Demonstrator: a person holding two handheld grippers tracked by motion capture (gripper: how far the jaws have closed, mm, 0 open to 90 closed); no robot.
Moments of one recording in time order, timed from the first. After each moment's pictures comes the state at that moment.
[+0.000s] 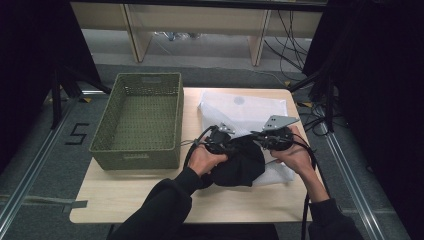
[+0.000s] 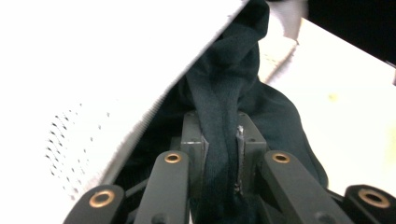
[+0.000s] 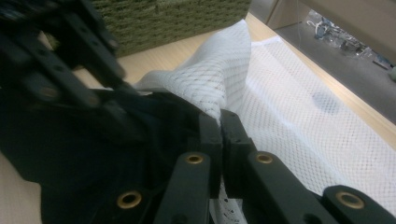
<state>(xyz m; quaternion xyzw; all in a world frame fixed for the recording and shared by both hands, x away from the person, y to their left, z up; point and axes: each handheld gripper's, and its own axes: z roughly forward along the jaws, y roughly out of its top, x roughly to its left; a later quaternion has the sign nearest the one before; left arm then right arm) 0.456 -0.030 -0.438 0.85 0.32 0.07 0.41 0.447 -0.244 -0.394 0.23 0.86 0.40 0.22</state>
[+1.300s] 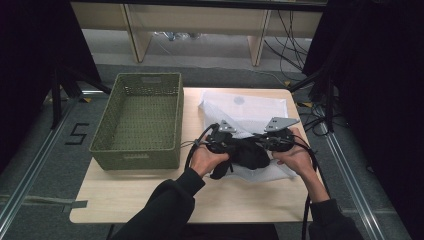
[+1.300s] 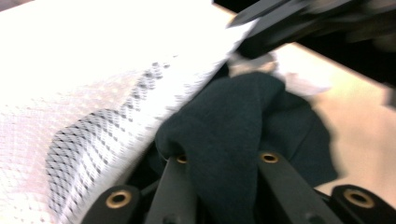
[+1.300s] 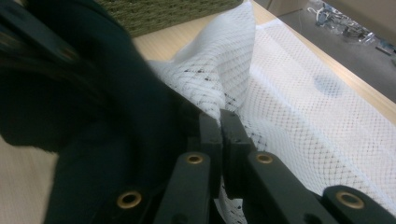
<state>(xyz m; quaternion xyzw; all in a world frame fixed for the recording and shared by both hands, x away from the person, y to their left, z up) 0.452 -0.035 -0.432 0.84 0.31 0.10 0.43 0.450 -0.251 -0.405 0.25 0.86 0.39 0.21</state>
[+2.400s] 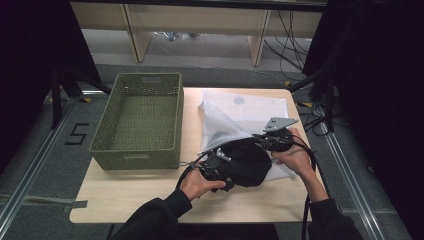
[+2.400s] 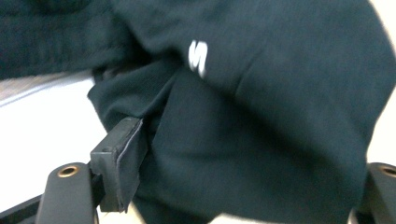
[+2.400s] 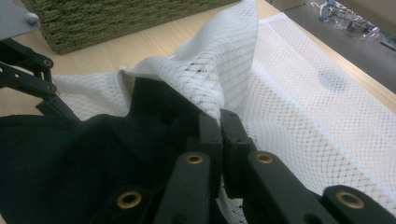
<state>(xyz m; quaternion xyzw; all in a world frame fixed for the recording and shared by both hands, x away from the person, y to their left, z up) 0.405 -0.019 -0.482 0.90 0.31 0.01 0.32 0.452 -0.250 -0.408 0.25 0.87 0.38 0.20</state>
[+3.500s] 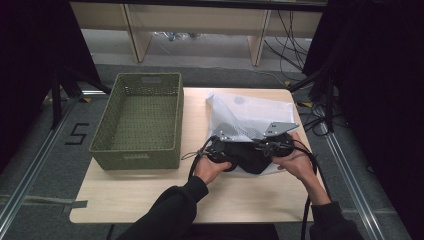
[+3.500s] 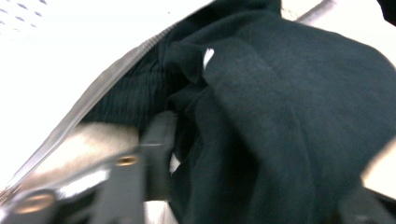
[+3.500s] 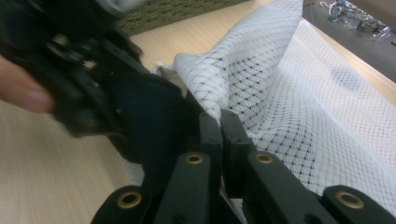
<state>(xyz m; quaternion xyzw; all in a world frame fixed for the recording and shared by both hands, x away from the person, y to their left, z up) 0.447 -0.033 -0.480 0.84 0.38 0.08 0.39 0.437 -0.249 -0.409 0.25 0.87 0.38 0.19</state>
